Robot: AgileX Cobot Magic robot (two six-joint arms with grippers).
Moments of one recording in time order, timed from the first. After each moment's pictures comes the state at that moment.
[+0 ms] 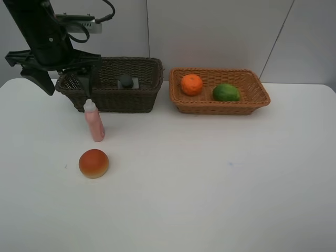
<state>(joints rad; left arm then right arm) -0.32 1.81 -1.40 0.13 1.03 -0.41 -0.02 0.00 -0.52 -0.07 1.06 0.10</state>
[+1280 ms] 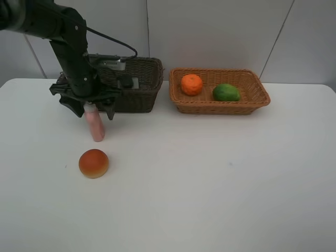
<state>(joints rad) -0.34 2.05 -1.39 0.09 0.81 -0.32 -0.02 0.00 -0.52 -0.07 1.06 0.10</state>
